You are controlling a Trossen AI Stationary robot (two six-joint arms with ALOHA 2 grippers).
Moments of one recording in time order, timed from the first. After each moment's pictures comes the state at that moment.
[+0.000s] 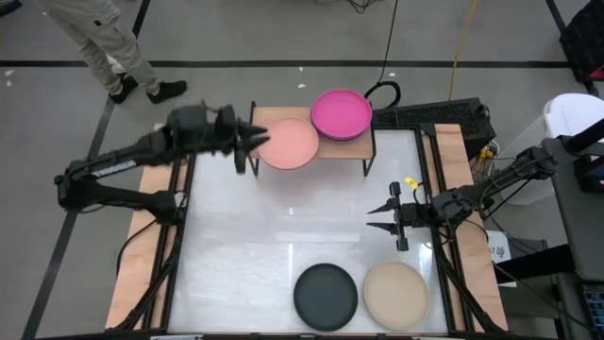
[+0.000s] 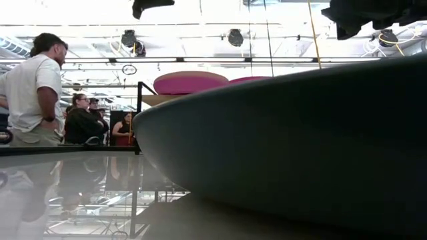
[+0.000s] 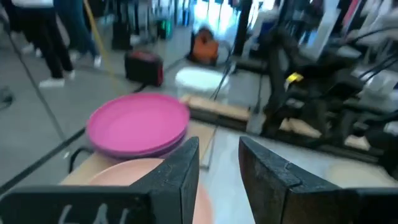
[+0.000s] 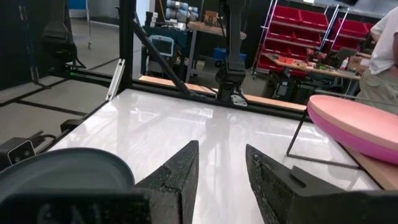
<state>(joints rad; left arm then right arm) 0.34 1.04 1.09 -0.22 0.08 -0.07 0.44 0.65 0.30 0.26 0.37 -0.11</state>
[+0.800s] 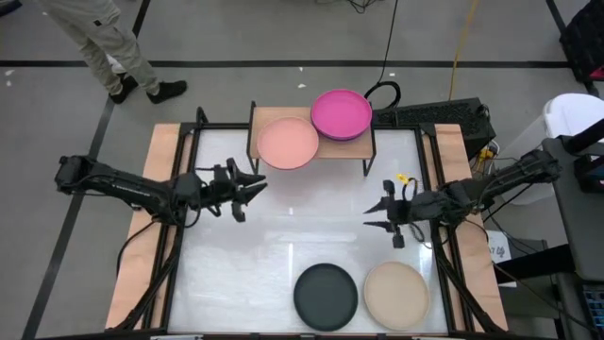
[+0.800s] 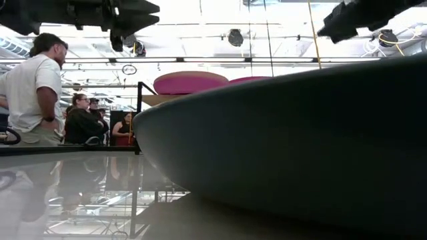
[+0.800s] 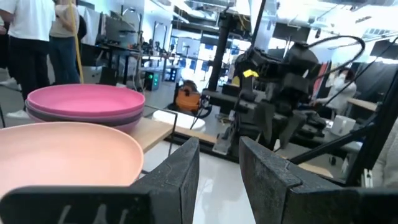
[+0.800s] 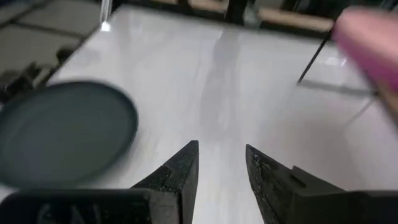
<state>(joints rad) -0.12 0.95 0.38 0.70 -0.34 -0.16 0.34 0.79 0.56 -0.26 0.26 0.02</state>
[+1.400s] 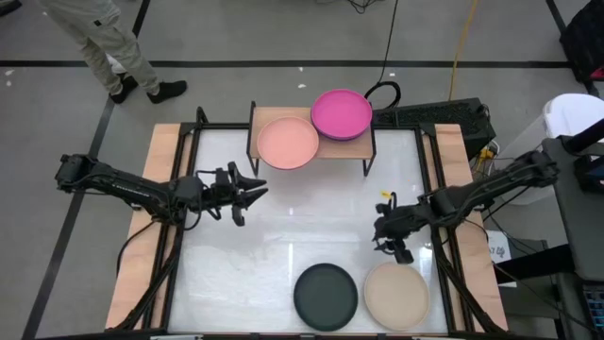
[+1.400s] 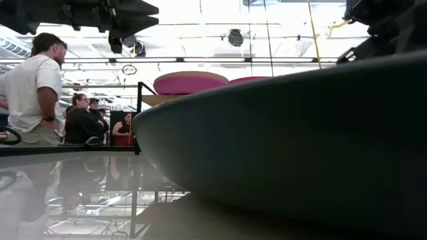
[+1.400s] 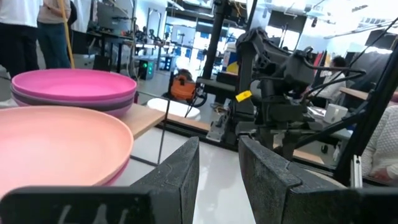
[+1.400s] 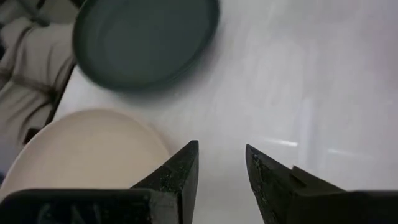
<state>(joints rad) -0.15 0.95 0.38 0.65 -0.34 -0.18 0.33 0.98 0.59 -0.48 -0.14 0.25</state>
